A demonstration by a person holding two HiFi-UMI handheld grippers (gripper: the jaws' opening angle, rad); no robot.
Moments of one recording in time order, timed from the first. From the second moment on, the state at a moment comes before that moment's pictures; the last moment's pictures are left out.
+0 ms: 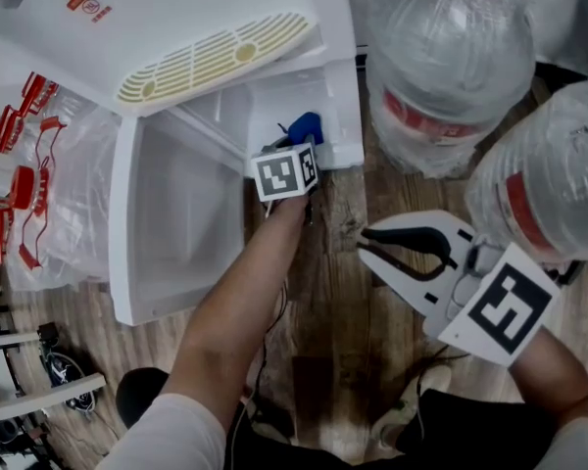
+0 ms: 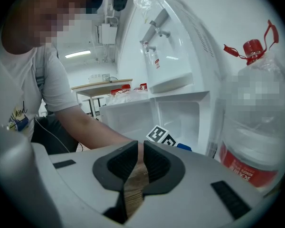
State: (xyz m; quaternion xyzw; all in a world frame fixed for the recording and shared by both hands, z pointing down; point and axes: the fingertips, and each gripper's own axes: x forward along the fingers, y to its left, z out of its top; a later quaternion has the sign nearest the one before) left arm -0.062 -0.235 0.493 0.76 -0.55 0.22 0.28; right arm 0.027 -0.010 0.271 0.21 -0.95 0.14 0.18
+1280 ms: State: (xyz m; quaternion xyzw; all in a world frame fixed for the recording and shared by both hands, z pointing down) left arm -0.064 0.045 0.233 0.93 -0.23 0.15 0.23; right arm -0.018 -0.042 0.241 0.21 -0.97 0.08 0.11
